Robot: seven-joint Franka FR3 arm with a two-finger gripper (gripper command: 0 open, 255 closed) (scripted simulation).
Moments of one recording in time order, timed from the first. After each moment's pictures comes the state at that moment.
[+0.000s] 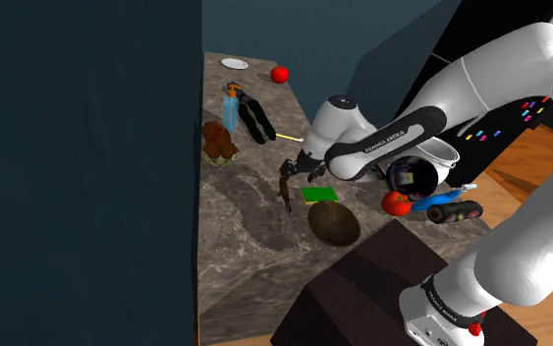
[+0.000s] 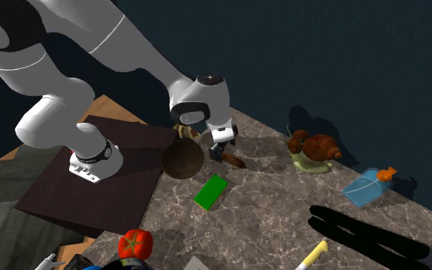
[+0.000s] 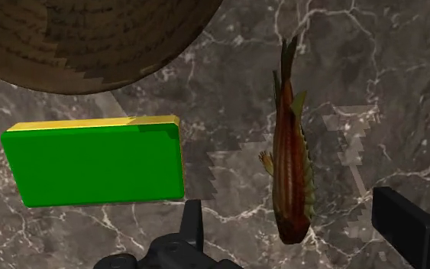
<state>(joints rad) -0.02 0.12 0.20 -2.45 -0.25 2.72 0.81</state>
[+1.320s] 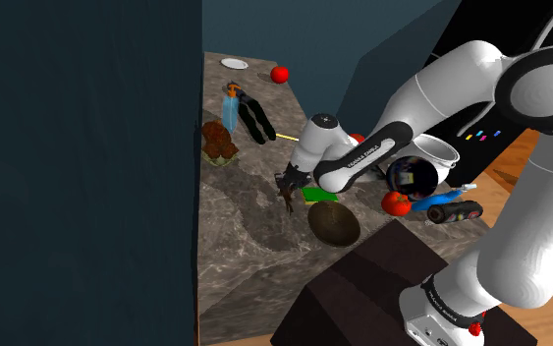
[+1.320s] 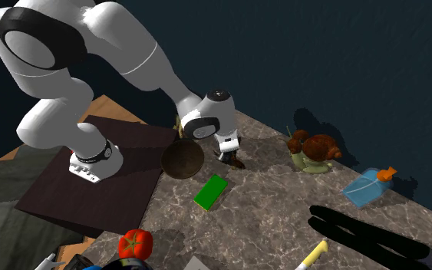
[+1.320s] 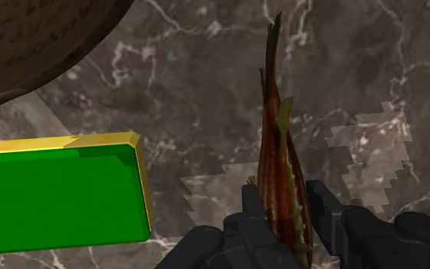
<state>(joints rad) 0.04 0.32 0.14 -2.36 -0.39 2.83 0.96</state>
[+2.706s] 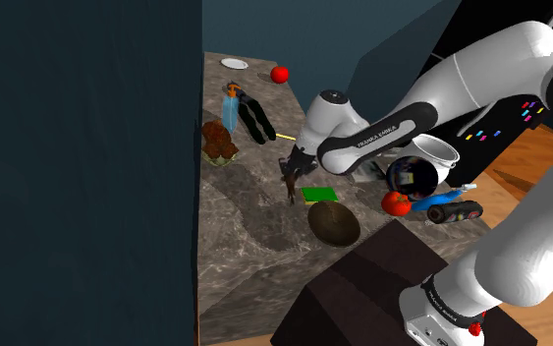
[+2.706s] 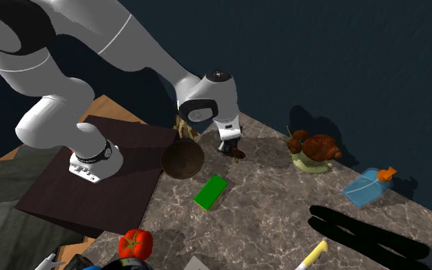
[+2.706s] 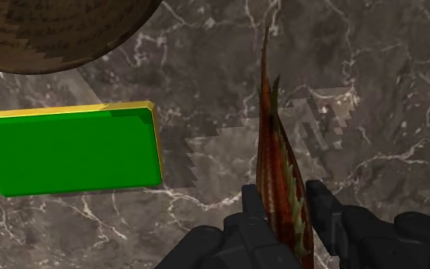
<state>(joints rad) -0.01 0.16 0.21 -2.37 -0.26 2.69 0.85</state>
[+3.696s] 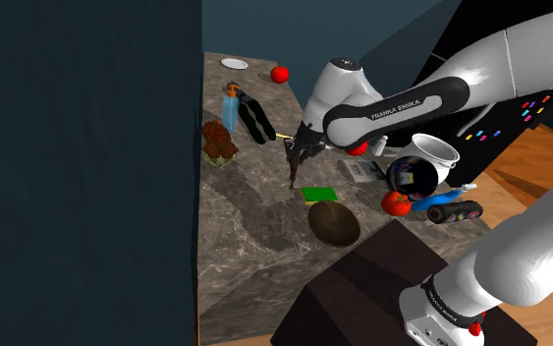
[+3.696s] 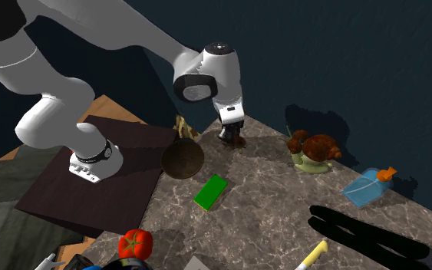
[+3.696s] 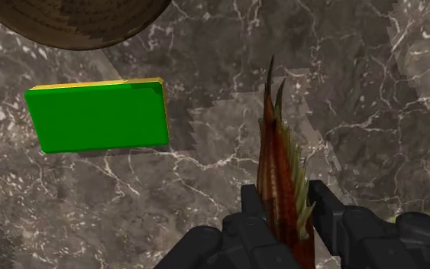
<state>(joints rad) -0.02 0.01 0.23 -2.32 -0.14 2.50 0.75</state>
